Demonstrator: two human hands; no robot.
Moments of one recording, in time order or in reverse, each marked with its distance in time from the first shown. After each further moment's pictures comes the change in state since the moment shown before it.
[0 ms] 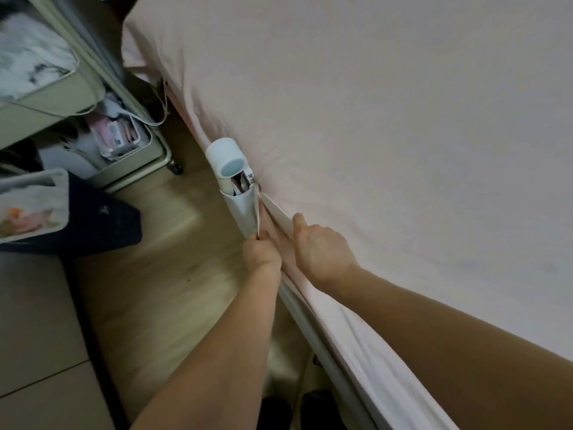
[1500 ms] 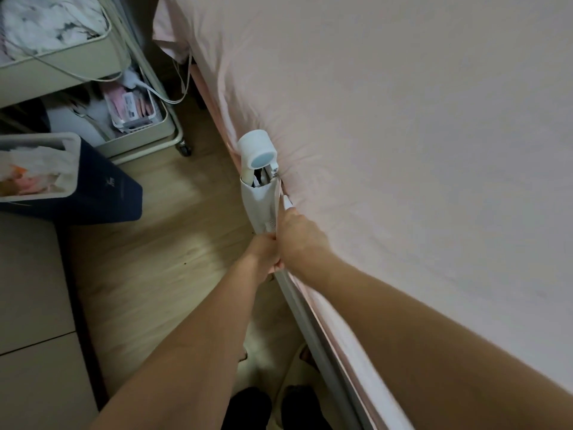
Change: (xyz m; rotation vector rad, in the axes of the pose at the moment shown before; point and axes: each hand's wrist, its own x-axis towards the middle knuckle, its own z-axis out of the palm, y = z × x) left_hand 0.005 0.012 -0.054 -0.099 -0.531 -0.163; right_hand 0.035 -0.068 -0.009 0.125 -0.163 0.314
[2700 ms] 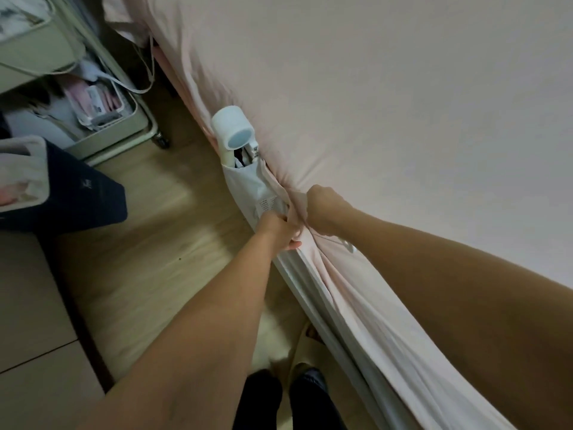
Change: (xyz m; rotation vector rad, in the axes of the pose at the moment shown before) left_hand 0.021 -0.012 0.032 0.204 -0.027 0.036; right_hand 0.023 0.057 -0.005 0.031 -0.084 0.036
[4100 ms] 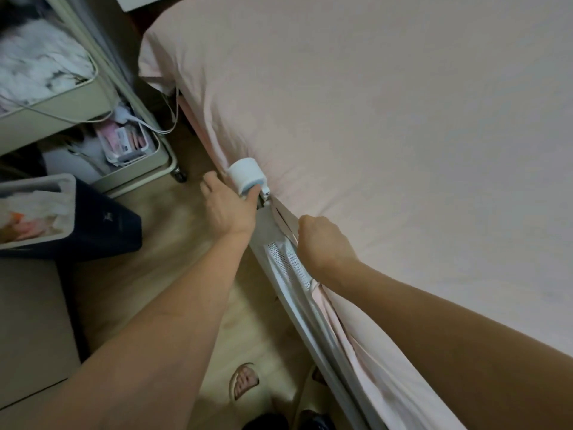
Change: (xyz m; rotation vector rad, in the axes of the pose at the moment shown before) left_hand -0.002 0.093 -0.074 0.358 0.757 0.501; right_hand -0.015 -0.025 -0.022 0.045 0.173 -0.131
